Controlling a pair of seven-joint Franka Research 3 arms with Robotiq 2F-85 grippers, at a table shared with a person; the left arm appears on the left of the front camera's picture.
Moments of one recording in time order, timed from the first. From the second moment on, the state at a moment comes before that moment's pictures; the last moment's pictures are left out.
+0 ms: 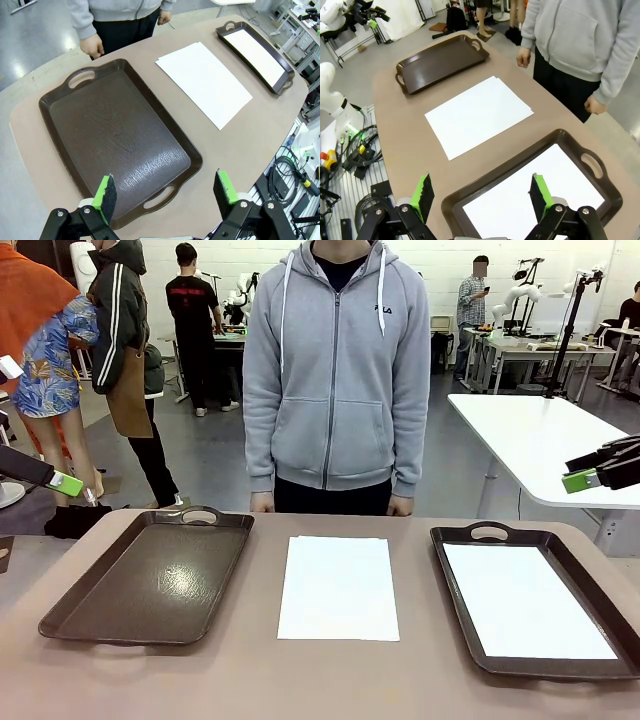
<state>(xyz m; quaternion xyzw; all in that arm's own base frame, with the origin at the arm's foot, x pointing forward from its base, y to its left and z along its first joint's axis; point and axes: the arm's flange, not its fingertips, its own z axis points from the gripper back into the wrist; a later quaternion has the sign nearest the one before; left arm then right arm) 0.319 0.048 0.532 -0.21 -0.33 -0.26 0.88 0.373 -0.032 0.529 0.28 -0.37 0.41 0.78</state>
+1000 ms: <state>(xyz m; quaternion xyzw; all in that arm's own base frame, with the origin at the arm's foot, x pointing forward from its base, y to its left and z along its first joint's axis) 0.319 0.048 0.532 -0.21 -0.33 -0.26 0.88 0.373 -0.032 0.529 0.28 -0.37 0.41 0.78</state>
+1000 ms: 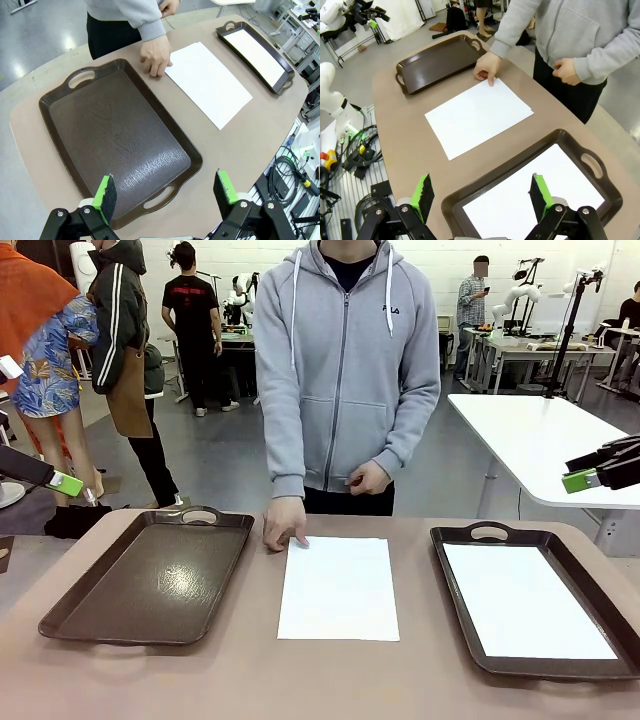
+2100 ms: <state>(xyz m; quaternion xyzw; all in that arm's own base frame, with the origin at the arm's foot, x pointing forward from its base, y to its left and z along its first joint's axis) 0.319 0.048 0.532 -0.21 -0.33 -0.26 0.88 0.373 -0.032 0.529 0.28 -0.37 0.41 0.78</state>
